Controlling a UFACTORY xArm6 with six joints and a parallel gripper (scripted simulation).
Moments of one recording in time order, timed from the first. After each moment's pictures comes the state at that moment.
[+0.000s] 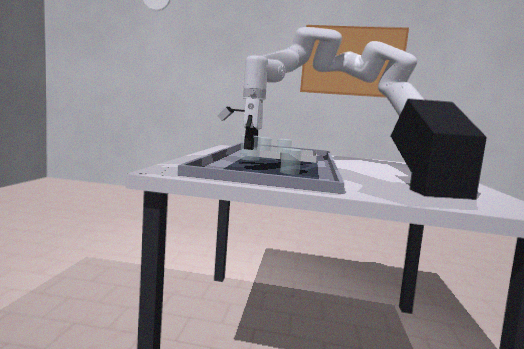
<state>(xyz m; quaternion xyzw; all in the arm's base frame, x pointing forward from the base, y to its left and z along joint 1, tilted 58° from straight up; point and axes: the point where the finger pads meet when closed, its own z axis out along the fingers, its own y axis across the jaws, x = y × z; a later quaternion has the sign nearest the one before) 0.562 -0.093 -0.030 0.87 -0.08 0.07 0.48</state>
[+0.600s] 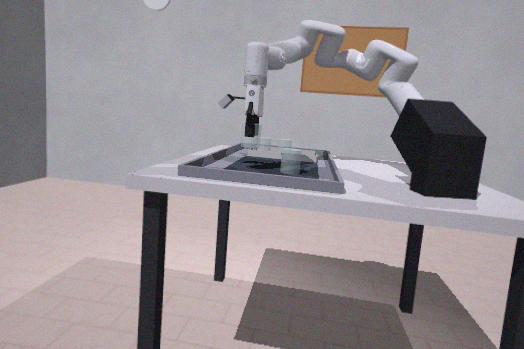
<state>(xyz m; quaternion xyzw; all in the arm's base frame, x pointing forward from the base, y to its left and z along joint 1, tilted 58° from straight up) 0.560 -0.058 -0.008 0.87 -0.08 0.07 0.48</state>
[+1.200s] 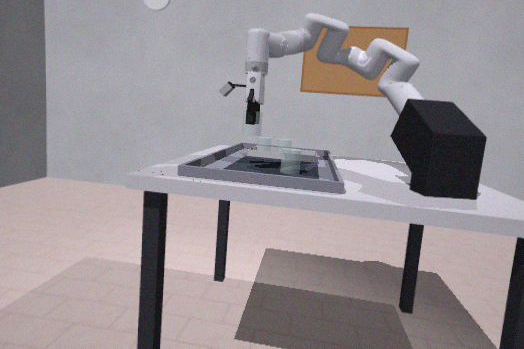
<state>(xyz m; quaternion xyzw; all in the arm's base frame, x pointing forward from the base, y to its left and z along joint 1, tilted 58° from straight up) 0.558 -0.024 0.014 0.87 -0.08 0.07 0.48</state>
